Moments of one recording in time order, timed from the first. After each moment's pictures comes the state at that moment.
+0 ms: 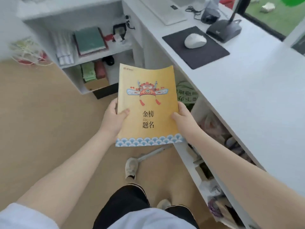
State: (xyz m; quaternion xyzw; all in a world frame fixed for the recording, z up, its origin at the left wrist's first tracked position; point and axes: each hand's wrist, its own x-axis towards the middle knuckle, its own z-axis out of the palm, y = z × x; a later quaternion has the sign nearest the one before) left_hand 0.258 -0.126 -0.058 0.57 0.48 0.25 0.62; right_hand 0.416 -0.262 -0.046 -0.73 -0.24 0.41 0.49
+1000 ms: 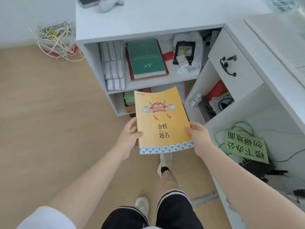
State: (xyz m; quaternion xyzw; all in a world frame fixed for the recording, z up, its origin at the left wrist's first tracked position) left_hand 0.172 0.377 -0.143 0.43 0.55 0.17 0.69; right_hand 0.377 0.286 -0.149 -0.77 -0.06 0.43 0.46
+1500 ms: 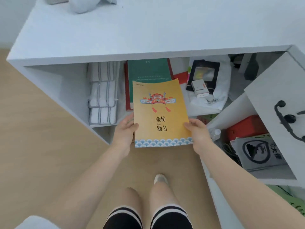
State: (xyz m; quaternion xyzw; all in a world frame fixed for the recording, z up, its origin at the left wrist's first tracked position) left_hand 0.305 0.613 -0.259 0.37 0.57 0.32 0.66; right_hand 0.512 0.547 -0.274 -0.74 -0.10 0.44 0.50
